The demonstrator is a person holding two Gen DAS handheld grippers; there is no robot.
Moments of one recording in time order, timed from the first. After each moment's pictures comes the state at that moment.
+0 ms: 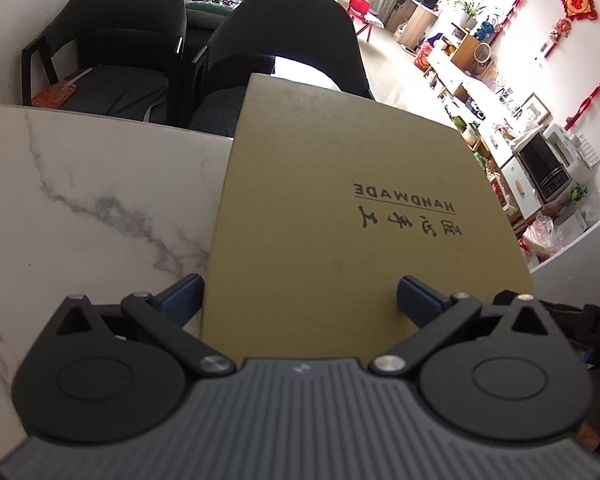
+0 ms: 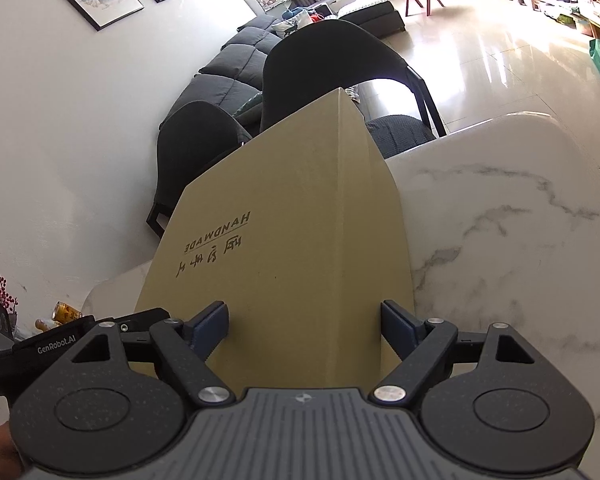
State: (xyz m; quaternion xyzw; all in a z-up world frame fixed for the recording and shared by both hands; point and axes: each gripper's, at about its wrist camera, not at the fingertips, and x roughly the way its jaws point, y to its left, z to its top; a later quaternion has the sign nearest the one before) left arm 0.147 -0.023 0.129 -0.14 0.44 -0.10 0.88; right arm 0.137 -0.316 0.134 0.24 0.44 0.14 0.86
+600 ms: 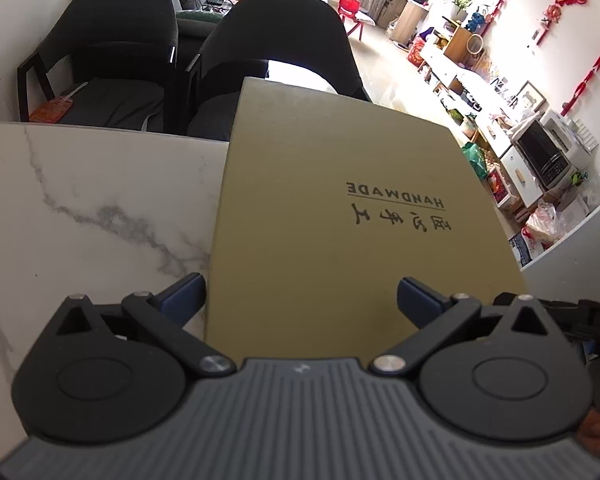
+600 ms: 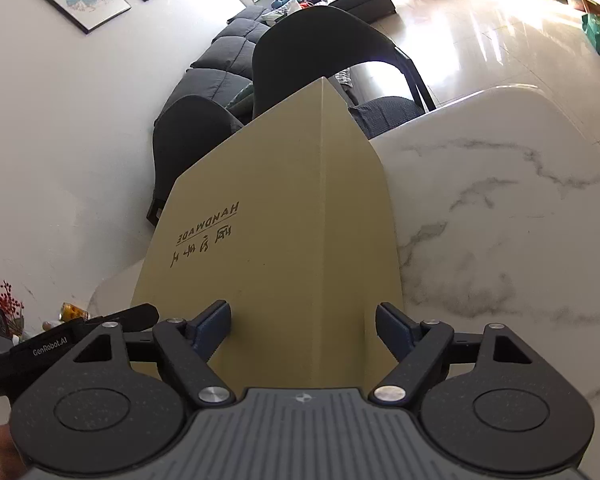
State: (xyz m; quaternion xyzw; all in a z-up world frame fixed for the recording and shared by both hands) left arm 0.140 -0.026 0.132 -0.12 0.44 -0.10 0.88; right arm 0.129 -0.324 0.128 0.25 0.45 0.13 0.85
